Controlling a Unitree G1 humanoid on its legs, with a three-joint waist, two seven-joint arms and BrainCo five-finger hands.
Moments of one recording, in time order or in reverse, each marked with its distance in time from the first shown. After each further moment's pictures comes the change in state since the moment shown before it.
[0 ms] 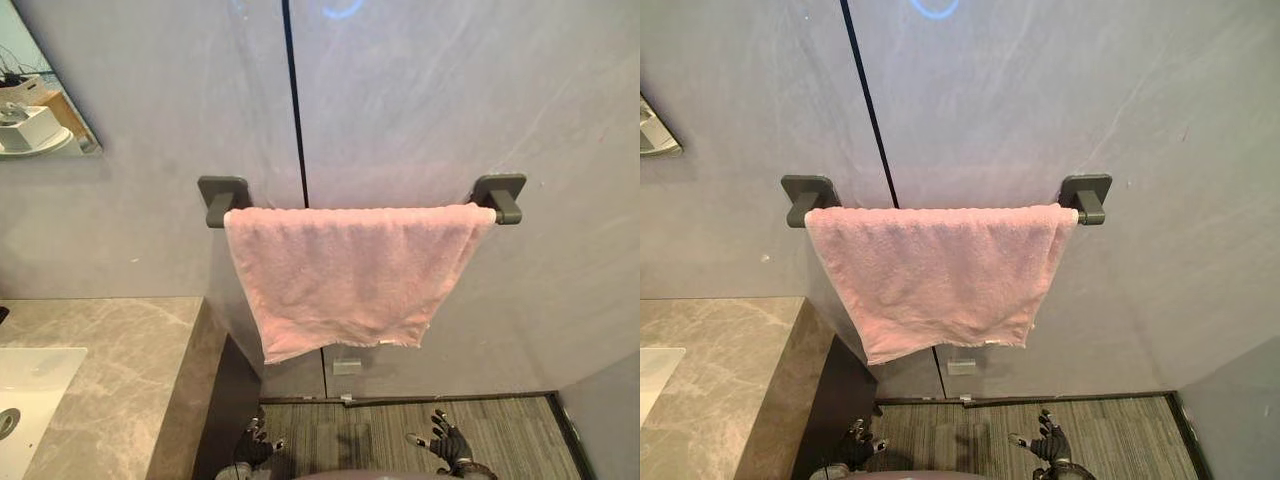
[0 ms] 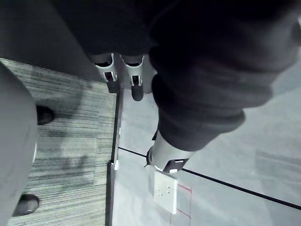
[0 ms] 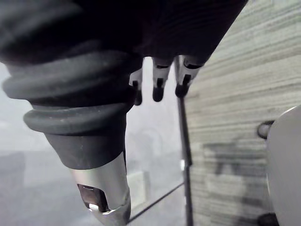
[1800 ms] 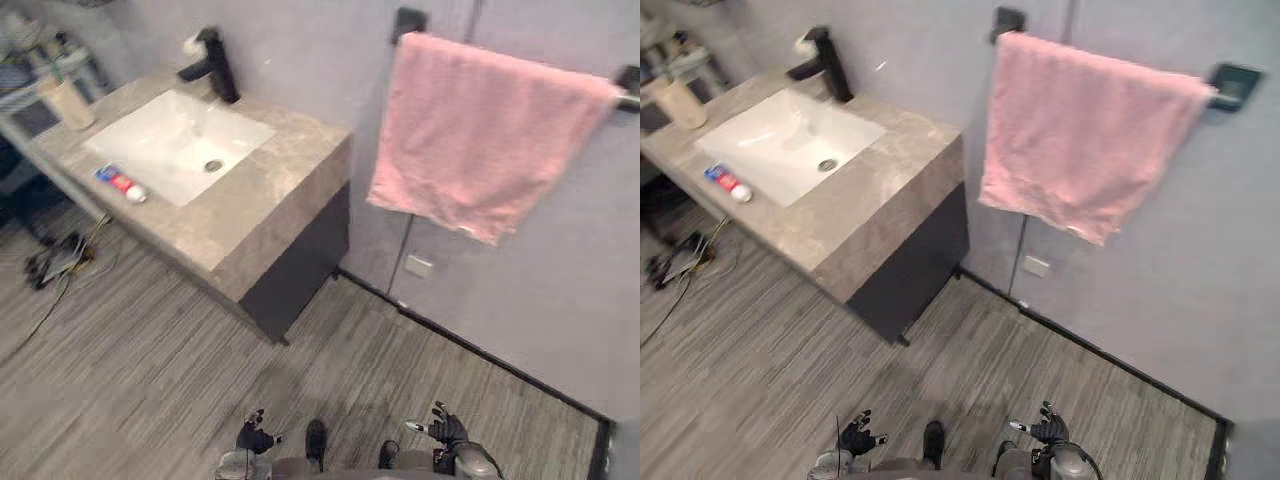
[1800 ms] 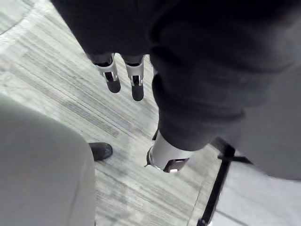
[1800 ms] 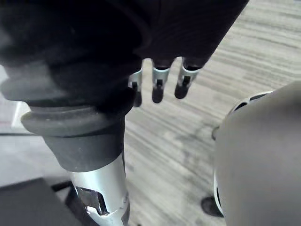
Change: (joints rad) left arm -0.128 -0.001 0.039 0.128 0.114 0.026 0.045; right arm -0.129 0.001 -0.026 0.153 0.010 0.042 -0.050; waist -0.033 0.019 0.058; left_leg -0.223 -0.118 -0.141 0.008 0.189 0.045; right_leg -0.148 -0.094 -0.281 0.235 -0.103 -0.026
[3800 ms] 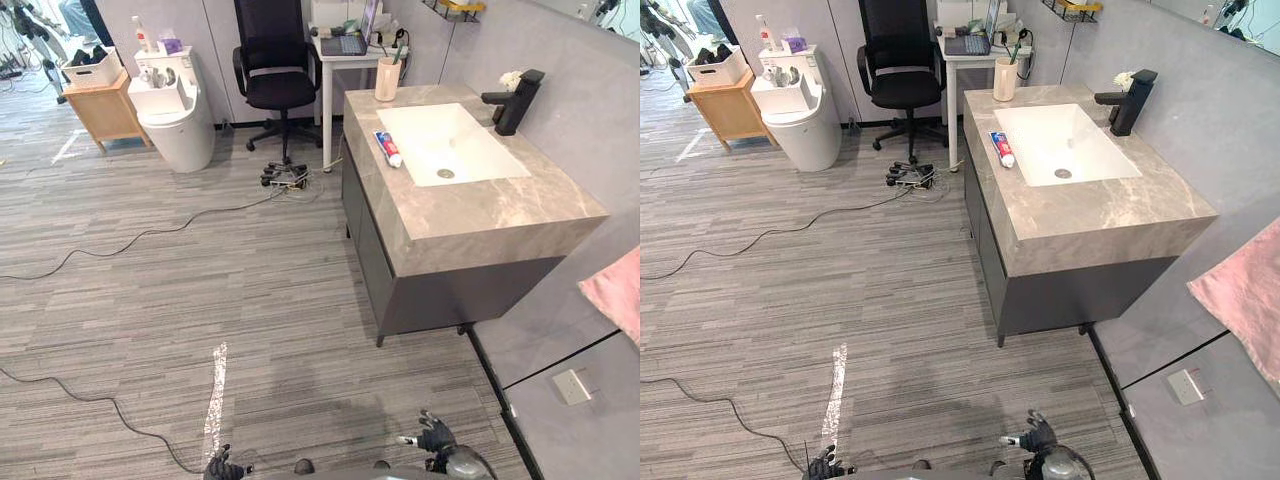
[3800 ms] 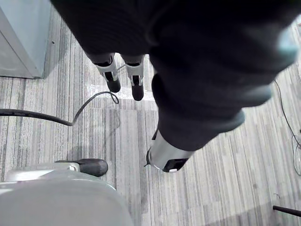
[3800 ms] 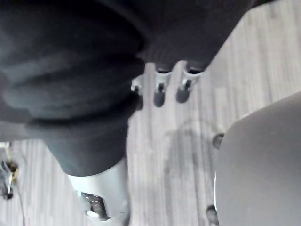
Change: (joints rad) left arm 0.083 0.033 0.174 0.067 0.048 0.026 -0.002; right arm 0.009 -0.010 -0.002 0.054 -0.097 0.020 0.008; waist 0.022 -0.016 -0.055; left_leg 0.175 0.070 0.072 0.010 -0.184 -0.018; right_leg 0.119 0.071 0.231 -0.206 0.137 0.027
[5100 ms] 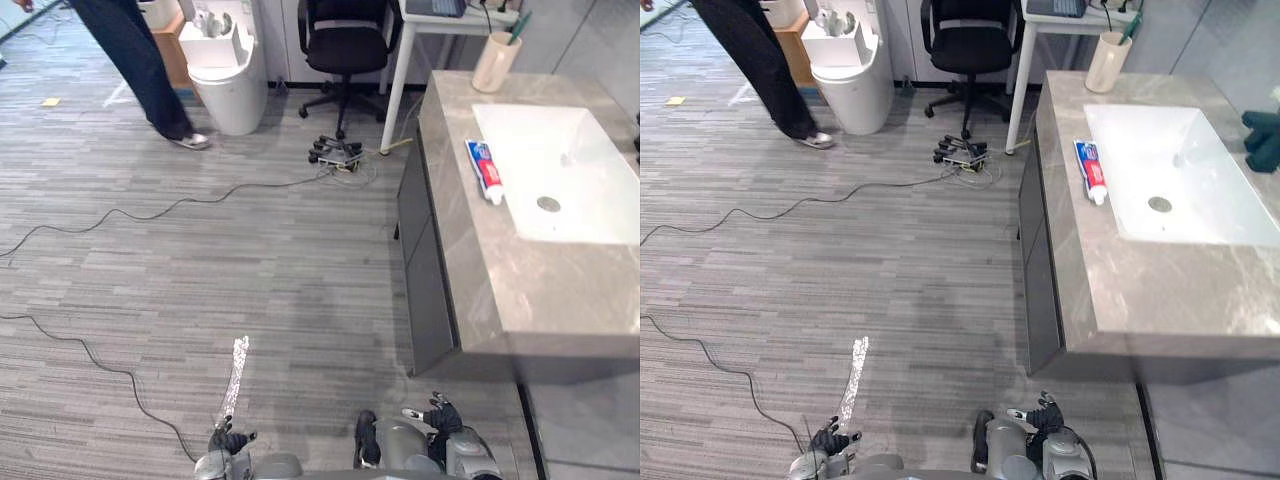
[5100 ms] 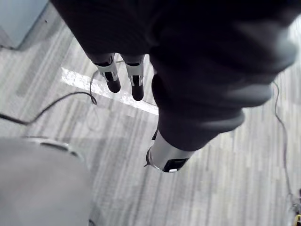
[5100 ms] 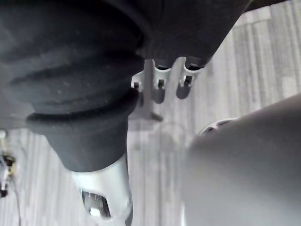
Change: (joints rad) left arm -0.104 -0.049 0.088 -0.040 -0.041 0.016 0.000; right arm -0.064 0.046 -0.104 -0.032 -0.038 0.040 -0.044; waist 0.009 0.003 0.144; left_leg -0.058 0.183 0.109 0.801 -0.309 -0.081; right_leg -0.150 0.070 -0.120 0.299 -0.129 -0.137
